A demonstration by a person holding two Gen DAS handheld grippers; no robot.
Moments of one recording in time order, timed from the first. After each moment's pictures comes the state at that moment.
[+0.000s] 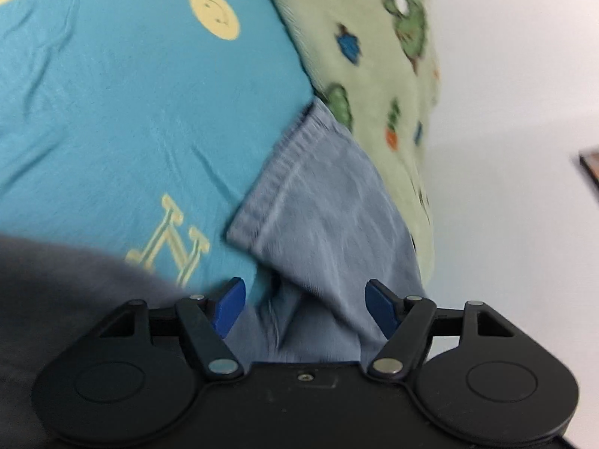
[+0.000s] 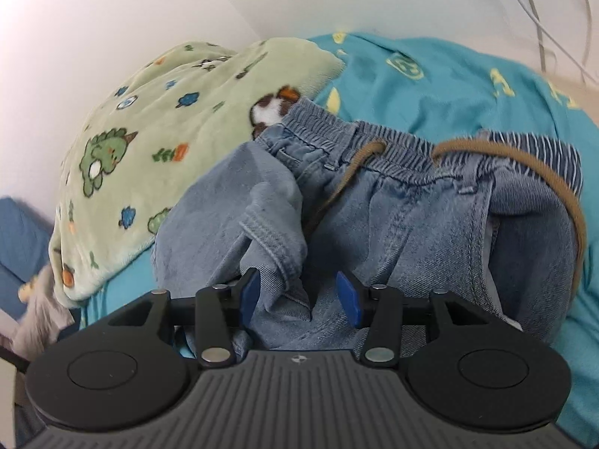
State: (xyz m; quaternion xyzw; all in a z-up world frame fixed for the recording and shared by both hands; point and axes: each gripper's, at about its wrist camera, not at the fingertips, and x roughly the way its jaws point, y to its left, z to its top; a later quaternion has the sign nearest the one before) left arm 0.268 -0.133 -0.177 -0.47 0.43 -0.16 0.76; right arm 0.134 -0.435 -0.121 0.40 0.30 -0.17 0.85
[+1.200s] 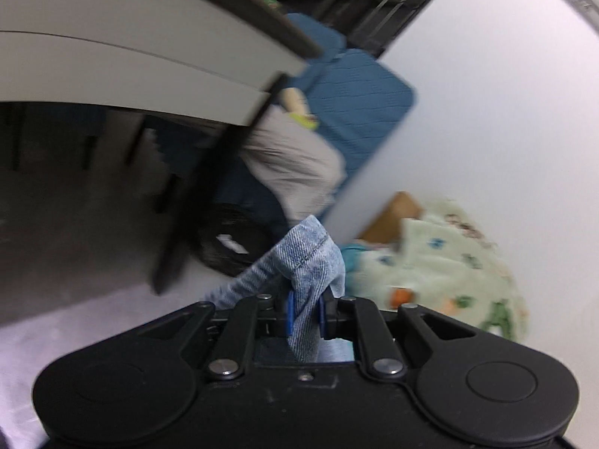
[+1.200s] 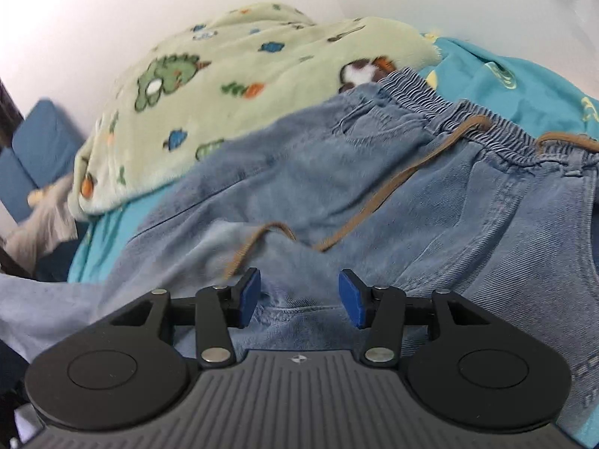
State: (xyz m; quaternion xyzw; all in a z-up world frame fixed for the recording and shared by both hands) left arm 0.260 0.267 0.013 -0.34 0.20 0.12 0.91; right arm 0.152 -0.361 -0.139 0.26 0.32 -0.08 0.91
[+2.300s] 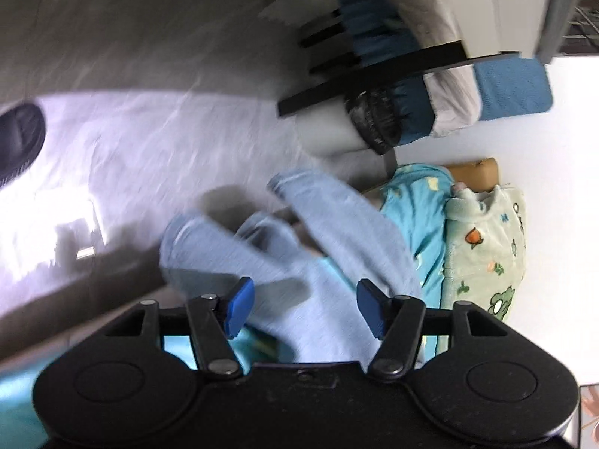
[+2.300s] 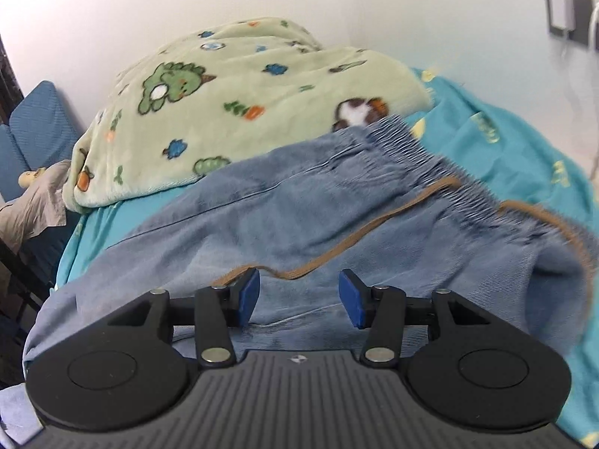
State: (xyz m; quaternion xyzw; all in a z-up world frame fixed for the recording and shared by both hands) left arm 0.066 0.376 -0.122 -0.59 0.37 0.11 0.71; right arm 0.124 -0.380 -0.082 0.21 0.31 -0.10 0.92
